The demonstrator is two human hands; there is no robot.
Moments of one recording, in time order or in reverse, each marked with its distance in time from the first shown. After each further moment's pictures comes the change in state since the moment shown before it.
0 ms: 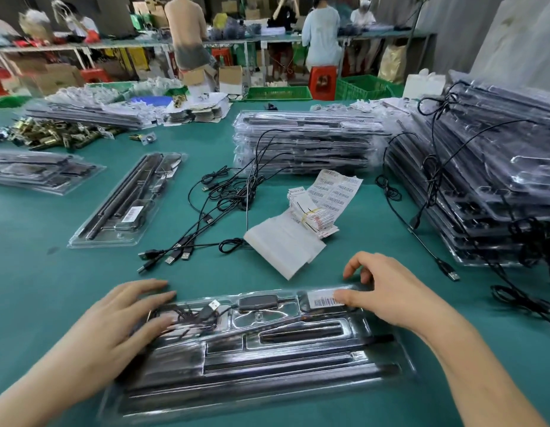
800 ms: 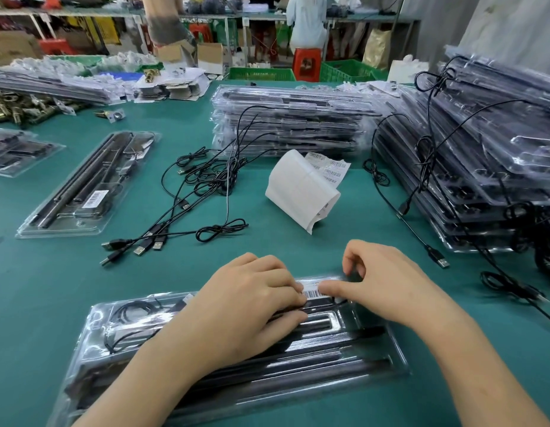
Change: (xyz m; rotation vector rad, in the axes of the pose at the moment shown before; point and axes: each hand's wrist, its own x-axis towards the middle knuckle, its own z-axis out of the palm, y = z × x) left_hand 0.080 0.148 0.045 0.112 0.034 0.654; right_hand -0.006 -0.007 0.000 -0.177 0.114 0.018
